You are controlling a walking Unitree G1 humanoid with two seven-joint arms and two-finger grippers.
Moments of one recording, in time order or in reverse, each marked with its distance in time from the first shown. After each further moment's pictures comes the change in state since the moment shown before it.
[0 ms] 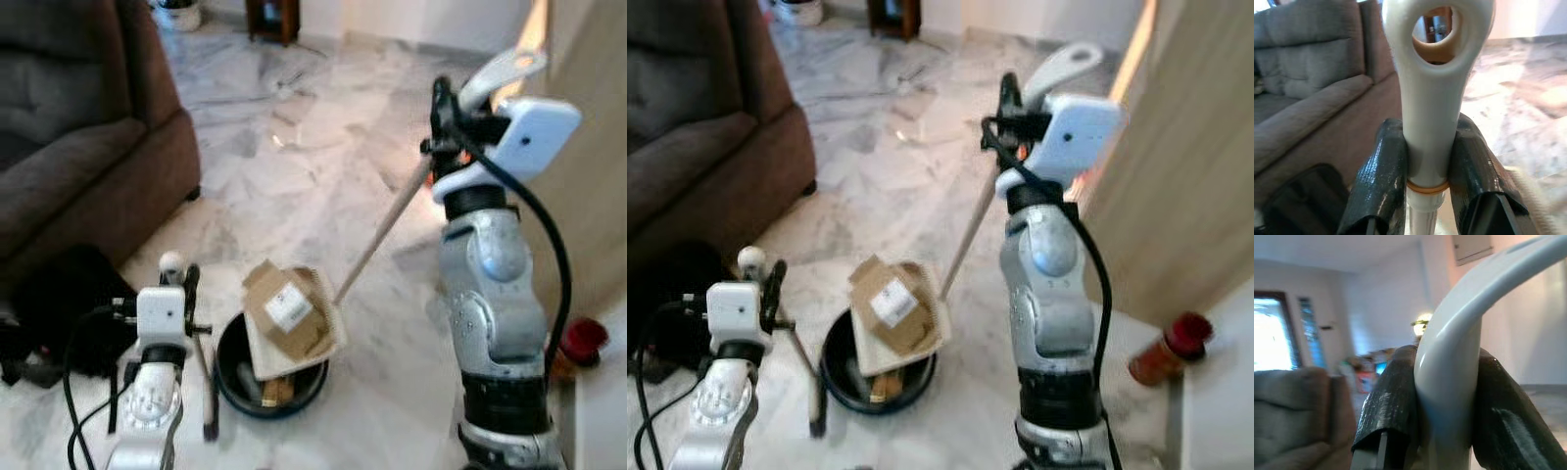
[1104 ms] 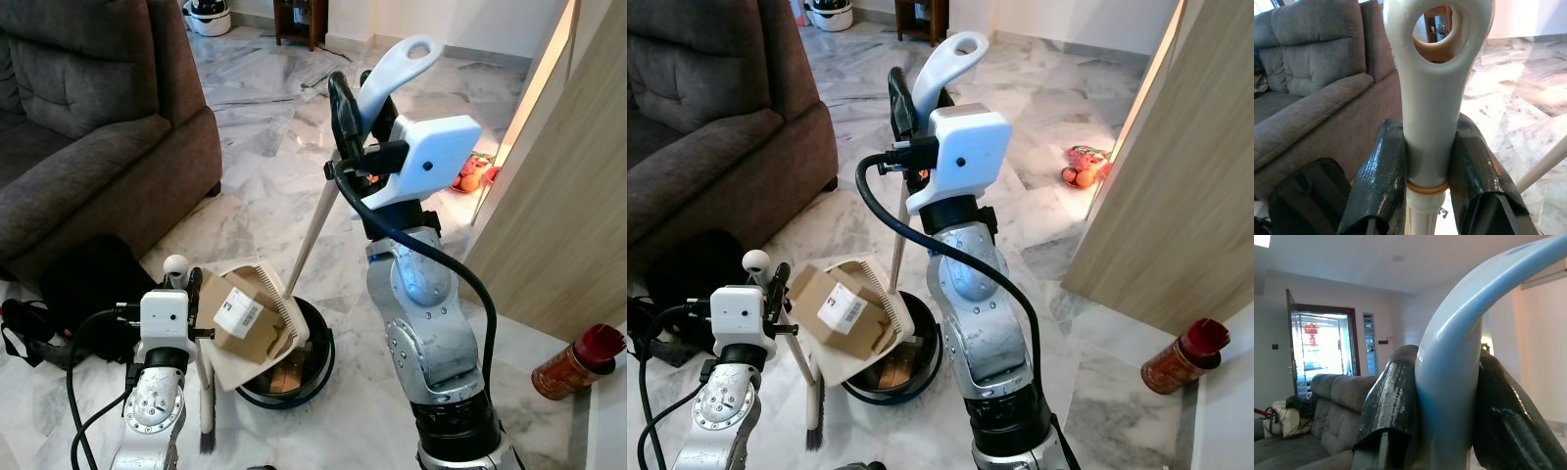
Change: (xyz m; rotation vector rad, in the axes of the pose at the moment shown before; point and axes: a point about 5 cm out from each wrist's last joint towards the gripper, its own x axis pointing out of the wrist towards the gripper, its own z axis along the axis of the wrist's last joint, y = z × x) left arm -0.003 -0.006 -0.002 -0.003 0.008 -0.017; right arm -0.018 0.076 -0.003 -0.020 -0.094 0.237
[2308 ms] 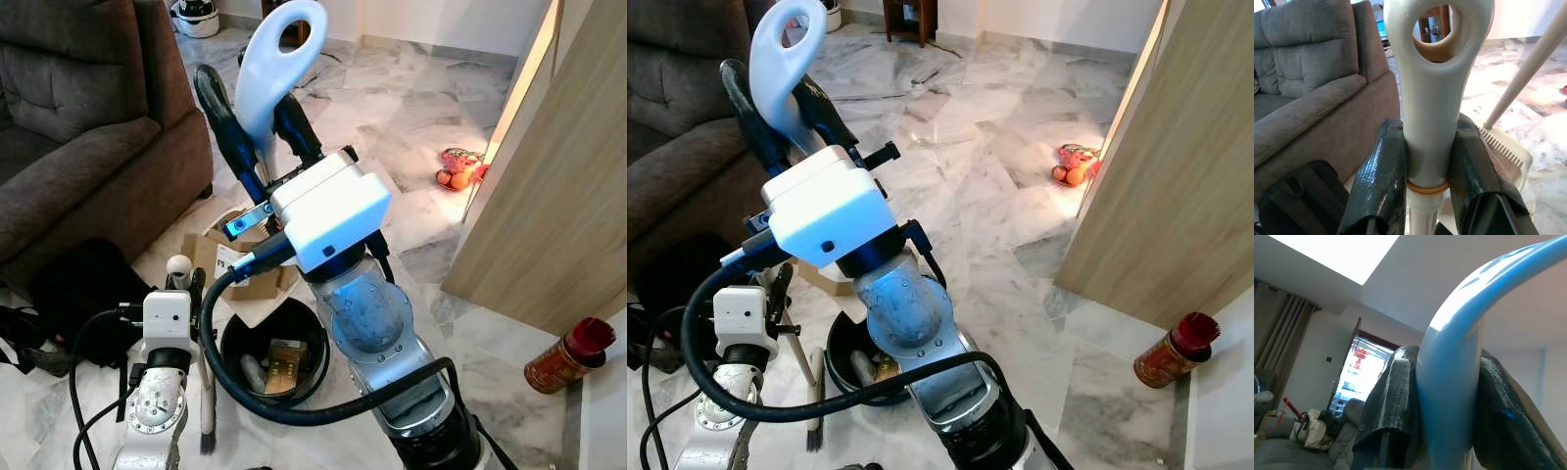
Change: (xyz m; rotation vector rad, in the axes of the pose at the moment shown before) left arm 0.000 -0.003 0.000 -0.003 -0.001 -0.009; right arm -0.013 0.067 0.029 -0.182 -0.256 0.326
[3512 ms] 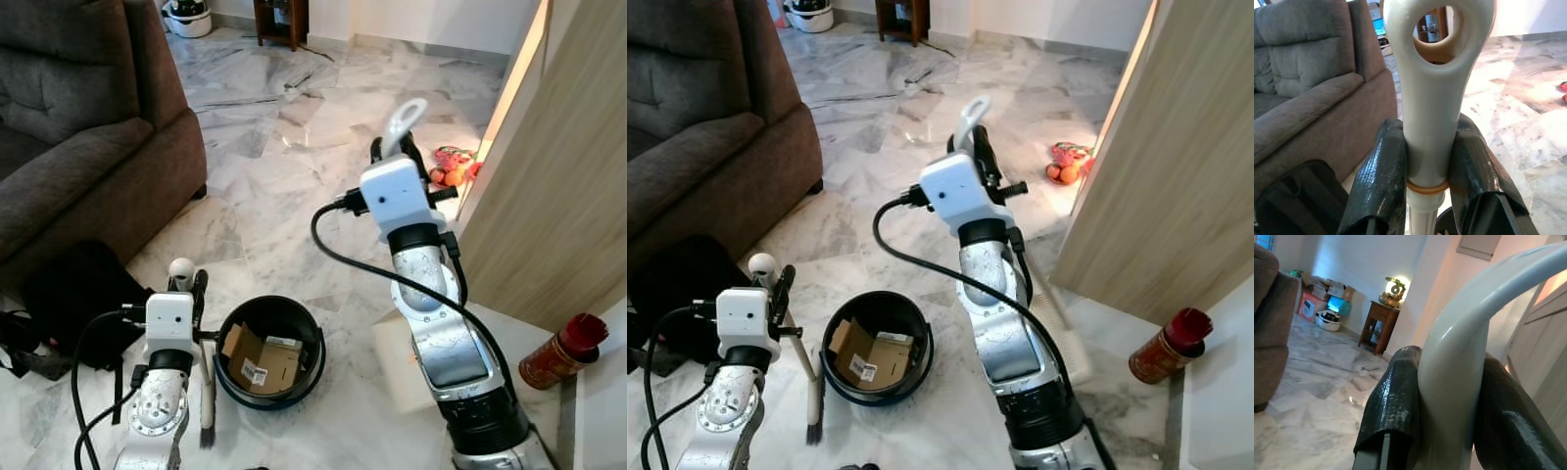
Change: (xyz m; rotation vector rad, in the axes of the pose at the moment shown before) left arm -0.002 -0.001 -0.001 0.003 0.006 -0.007; right arm -0.071 -0.100 -0.092 -0.403 0.693 -0.419
